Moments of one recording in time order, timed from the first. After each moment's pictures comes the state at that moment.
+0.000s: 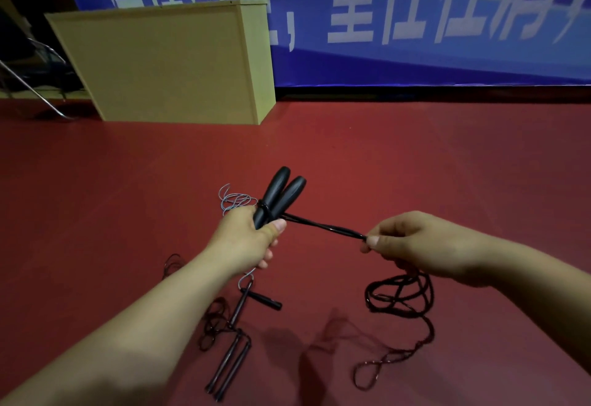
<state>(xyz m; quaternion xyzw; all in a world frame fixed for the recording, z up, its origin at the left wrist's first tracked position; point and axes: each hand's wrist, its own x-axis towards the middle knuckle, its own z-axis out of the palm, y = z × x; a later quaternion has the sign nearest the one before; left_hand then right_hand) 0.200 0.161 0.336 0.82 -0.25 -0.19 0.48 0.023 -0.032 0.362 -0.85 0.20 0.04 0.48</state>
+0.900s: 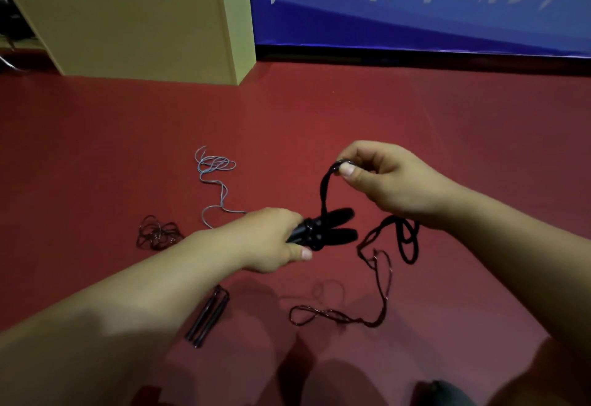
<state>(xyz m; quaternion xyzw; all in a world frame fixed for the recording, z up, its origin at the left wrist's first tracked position) 0.147 0.141 0.327 0.84 -0.49 -0.23 0.05 0.022 -0.029 0.368 -0.87 0.09 -0.13 0.46</state>
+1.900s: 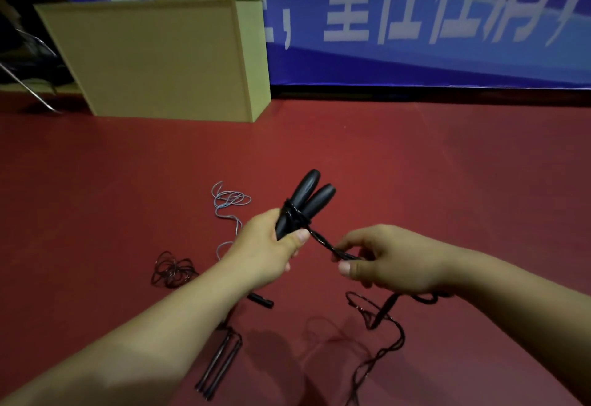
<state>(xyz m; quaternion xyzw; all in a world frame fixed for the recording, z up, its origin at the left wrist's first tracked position) 0.172 0.144 0.327 0.81 -0.35 -0.17 0.44 0.031 -0.020 0.356 -0.94 0.10 0.07 0.32</state>
